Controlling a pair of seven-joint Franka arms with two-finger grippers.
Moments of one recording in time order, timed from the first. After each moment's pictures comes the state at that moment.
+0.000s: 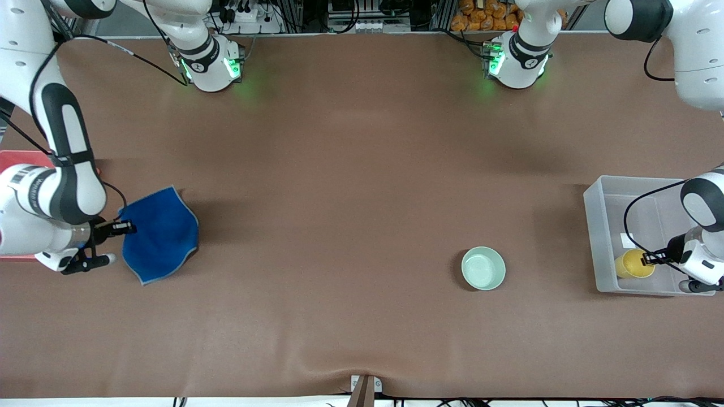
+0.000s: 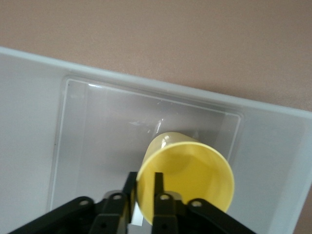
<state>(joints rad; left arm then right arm) 0.14 0.71 0.20 -1.50 -0.12 2.23 0.22 -0.19 0.57 -0.03 -1.63 0.04 1.86 -0.44</state>
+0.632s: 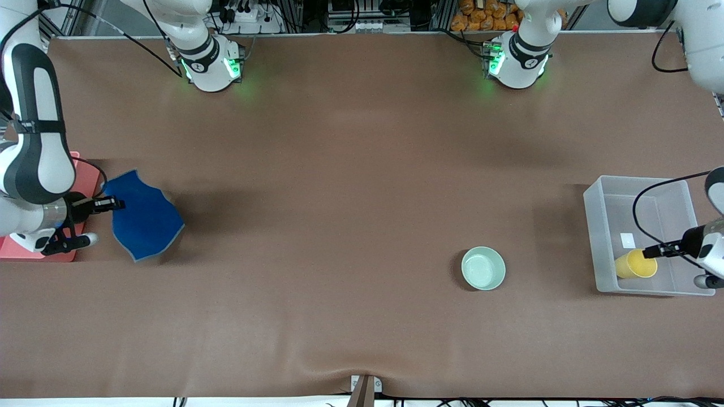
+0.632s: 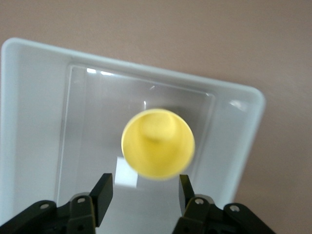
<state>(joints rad) 0.13 0.61 0.20 -1.46 -0.12 2.01 0.22 -0.19 0.43 -0.02 -1.63 0.06 1.63 -0.42</state>
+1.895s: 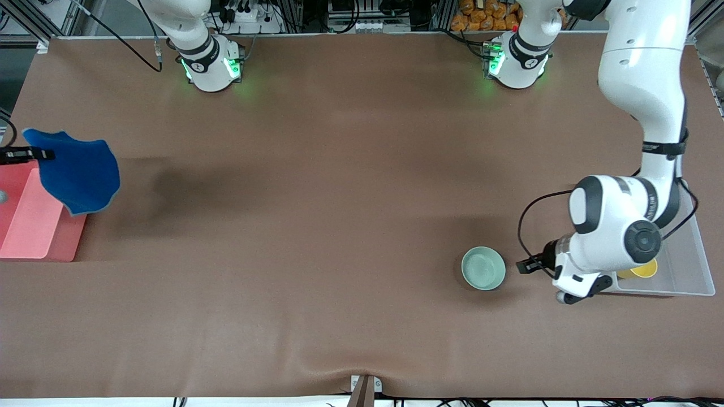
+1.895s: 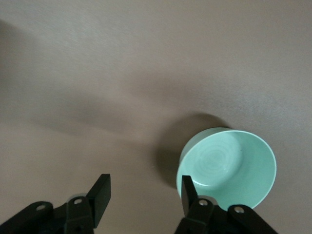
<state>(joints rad) -0.13 0.67 0.01 -1.49 -0.14 2.09 -0.43 -0.33 0.33 -0.04 -1.42 -0.02 1.22 -0.42</state>
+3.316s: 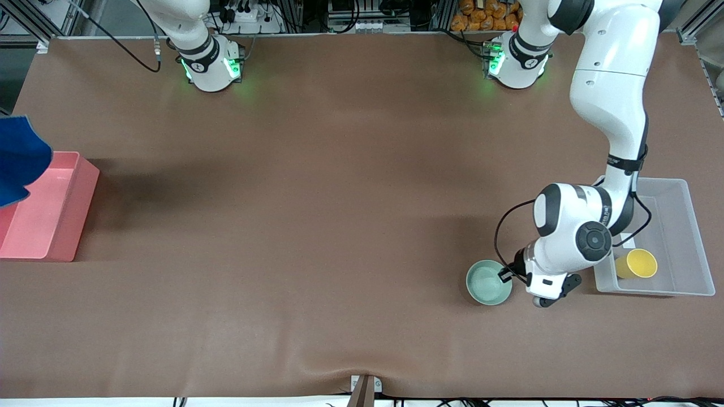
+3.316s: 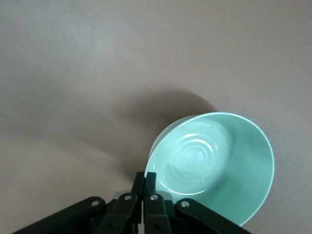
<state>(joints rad) -0.19 0.72 0.02 -1.51 -0.14 2.24 -0.63 -0.44 0.39 -0.04 -1.45 -0.49 1.51 -0.59</state>
